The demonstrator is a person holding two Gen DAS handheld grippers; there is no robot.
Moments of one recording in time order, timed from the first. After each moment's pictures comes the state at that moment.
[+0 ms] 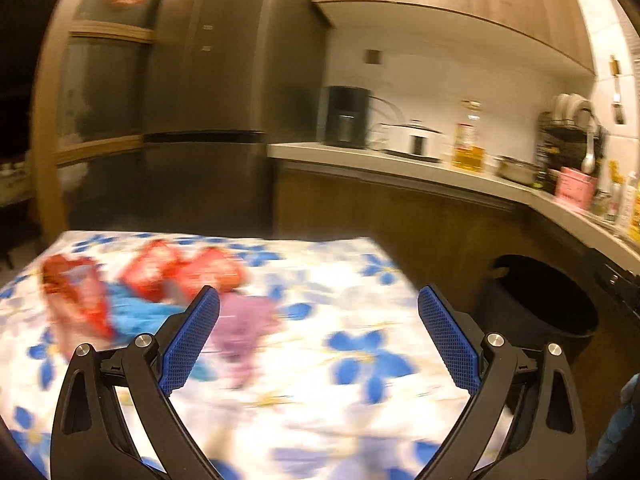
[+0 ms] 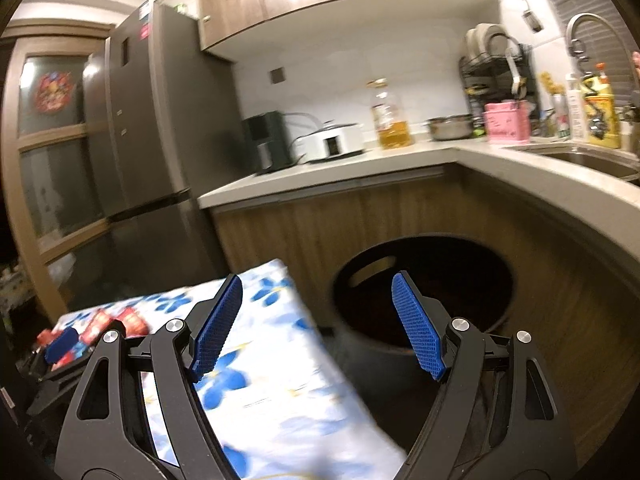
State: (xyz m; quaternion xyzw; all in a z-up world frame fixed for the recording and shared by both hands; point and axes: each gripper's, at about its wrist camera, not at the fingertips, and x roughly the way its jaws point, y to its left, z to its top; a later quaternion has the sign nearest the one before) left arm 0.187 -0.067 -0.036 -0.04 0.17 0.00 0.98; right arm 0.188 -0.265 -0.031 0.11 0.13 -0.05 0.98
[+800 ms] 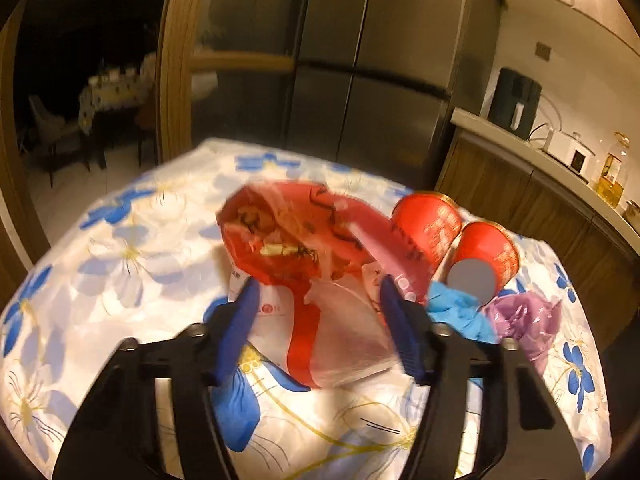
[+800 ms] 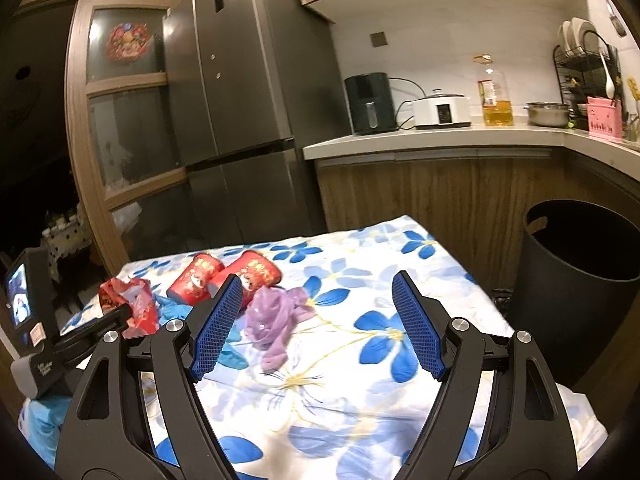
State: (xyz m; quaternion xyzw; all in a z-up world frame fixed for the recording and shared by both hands) left arm 0.214 0.147 -0.080 -0.15 0.28 0.19 0.93; right arm 0.220 -0.099 -0.056 0.08 0.17 0.08 0.98
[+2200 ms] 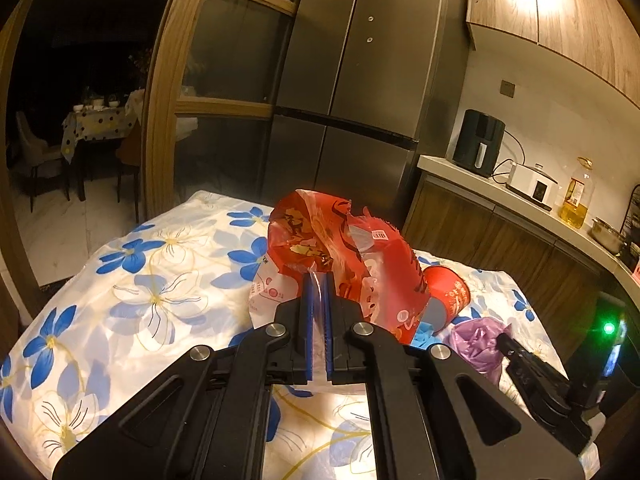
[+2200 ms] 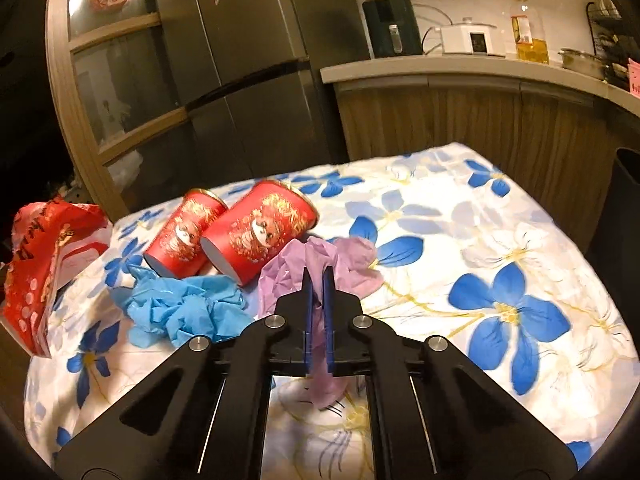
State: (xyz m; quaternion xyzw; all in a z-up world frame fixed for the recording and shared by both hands) left arm 0.162 0.146 -0.033 -0.13 0.19 0.14 0.96; right arm 0.304 -0.052 -0.106 0.08 0.27 0.11 0.95
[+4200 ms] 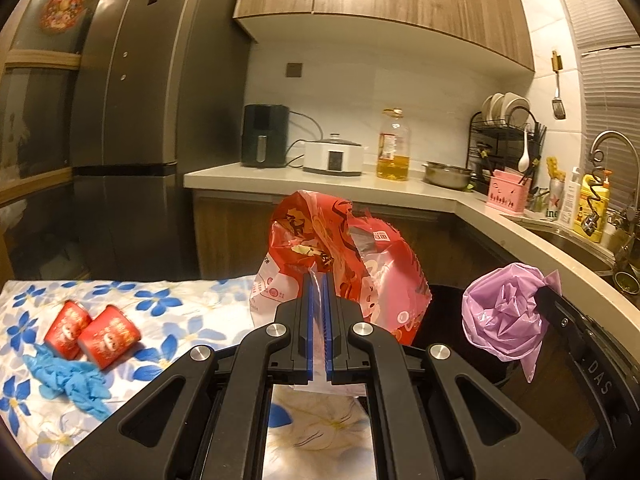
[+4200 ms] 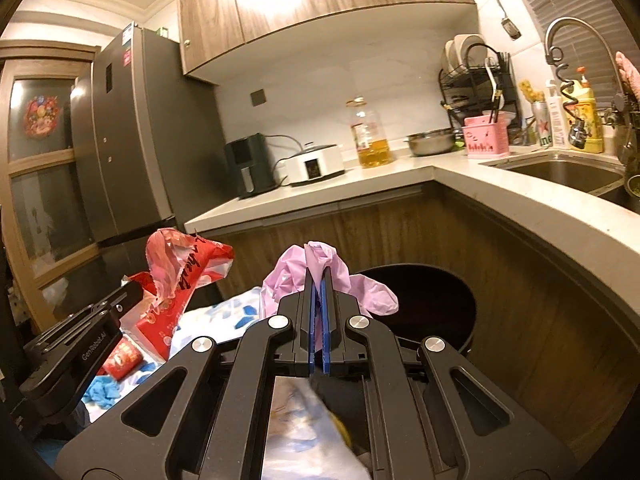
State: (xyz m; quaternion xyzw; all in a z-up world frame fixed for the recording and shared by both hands) left arm 0.202 -0.178 0.024 -0.02 0.15 -0.14 0.98; right arm 0.166 -0.331 -0.002 0.13 0.09 -0.10 0.98
